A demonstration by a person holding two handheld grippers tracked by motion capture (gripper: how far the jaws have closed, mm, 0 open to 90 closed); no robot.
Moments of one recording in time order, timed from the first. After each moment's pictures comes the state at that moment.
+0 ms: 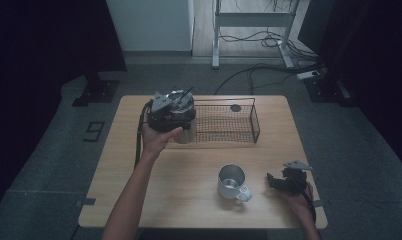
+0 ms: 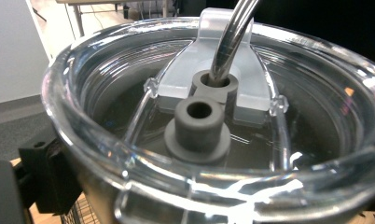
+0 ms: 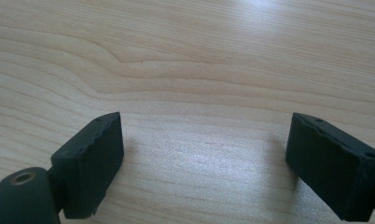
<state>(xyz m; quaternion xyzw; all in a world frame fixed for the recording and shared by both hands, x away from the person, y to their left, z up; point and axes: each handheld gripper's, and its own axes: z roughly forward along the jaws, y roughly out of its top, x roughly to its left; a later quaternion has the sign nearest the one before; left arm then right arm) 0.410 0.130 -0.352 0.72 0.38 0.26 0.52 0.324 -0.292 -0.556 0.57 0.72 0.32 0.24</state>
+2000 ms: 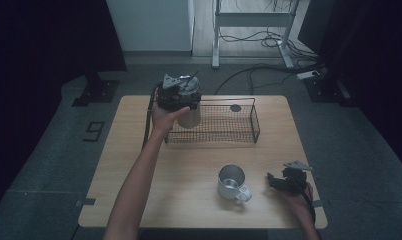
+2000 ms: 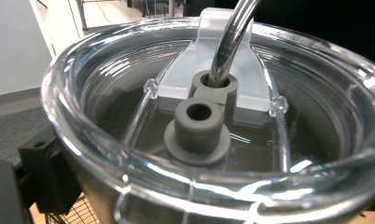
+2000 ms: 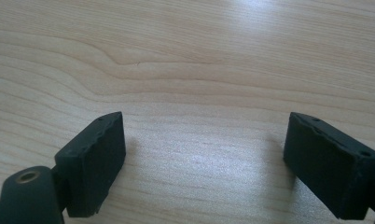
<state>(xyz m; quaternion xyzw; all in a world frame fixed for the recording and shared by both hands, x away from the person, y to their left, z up) 0.482 0.113 -0.350 0.72 0.40 0.25 0.50 0.324 -0.291 -0.556 0.57 0.71 0.32 0.25</state>
